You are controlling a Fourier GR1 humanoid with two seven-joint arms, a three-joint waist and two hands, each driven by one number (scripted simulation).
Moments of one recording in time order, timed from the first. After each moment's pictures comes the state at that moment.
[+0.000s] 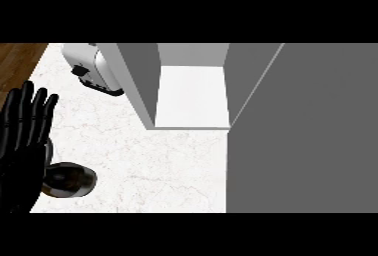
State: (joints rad) left arm 0.02 0.08 0.02 -2.10 -0.01 -0.02 0.02; right arm 0.03 -0.11 0.02 -2.10 -0.02 -0.03 0.02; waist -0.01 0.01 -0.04
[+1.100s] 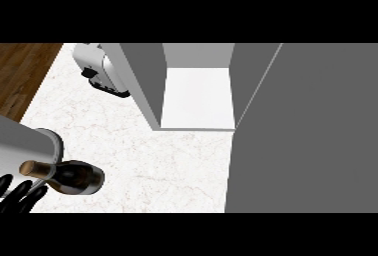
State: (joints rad) left arm 0.45 0.35 0.09 -2.32 0.78 -0.52 0.09; right arm 0.15 -0.16 0.14 -2.41 -0.19 0.09 0.27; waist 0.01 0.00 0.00
